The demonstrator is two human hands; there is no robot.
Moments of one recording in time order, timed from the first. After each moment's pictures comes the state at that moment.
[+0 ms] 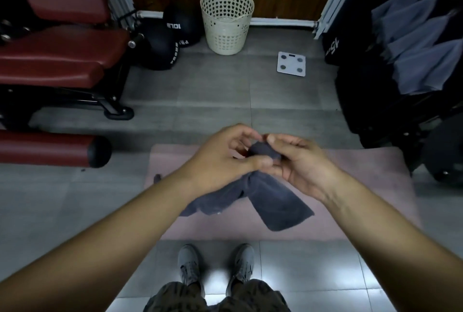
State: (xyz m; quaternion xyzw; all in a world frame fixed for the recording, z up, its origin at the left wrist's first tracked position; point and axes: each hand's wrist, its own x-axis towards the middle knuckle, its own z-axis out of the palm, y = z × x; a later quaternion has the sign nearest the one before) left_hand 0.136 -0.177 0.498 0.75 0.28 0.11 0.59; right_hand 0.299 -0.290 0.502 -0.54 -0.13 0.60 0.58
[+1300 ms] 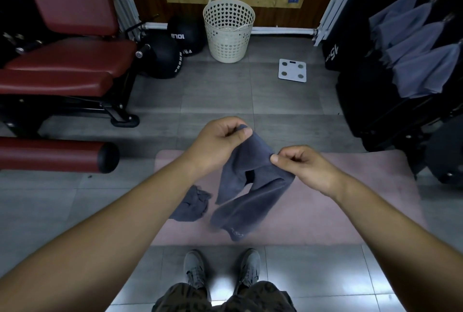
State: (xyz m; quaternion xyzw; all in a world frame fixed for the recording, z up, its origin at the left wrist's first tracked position) left_hand 0.139 -0.152 0.503 0.72 0.30 0.16 0.61; right_hand 0.314 -0.304 0.480 -0.68 -0.41 0.47 0.38
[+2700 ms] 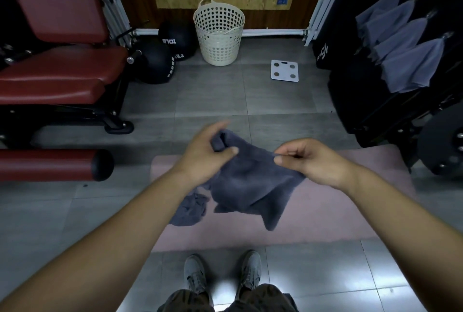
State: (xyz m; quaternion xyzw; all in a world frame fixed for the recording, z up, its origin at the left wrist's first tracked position) left_hand 0.126 -0.157 0.480 0.72 0.38 0.14 0.56; right_hand 0.323 -0.315 0.508 -0.69 -0.43 0.47 0.35
